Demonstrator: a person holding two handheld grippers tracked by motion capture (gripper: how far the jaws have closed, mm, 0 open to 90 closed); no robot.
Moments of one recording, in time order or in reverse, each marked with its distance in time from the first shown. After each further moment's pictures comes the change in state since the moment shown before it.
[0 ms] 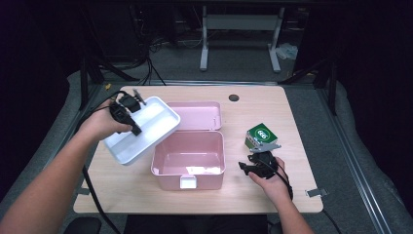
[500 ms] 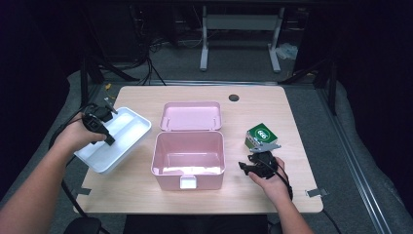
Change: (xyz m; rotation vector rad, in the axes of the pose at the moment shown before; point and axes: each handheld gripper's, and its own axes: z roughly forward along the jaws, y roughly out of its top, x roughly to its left) left arm 0.045 -0.063 0.037 0.075 0.022 -0.158; right arm 0.000 0.000 0.000 -0.001 -0.001 0.004
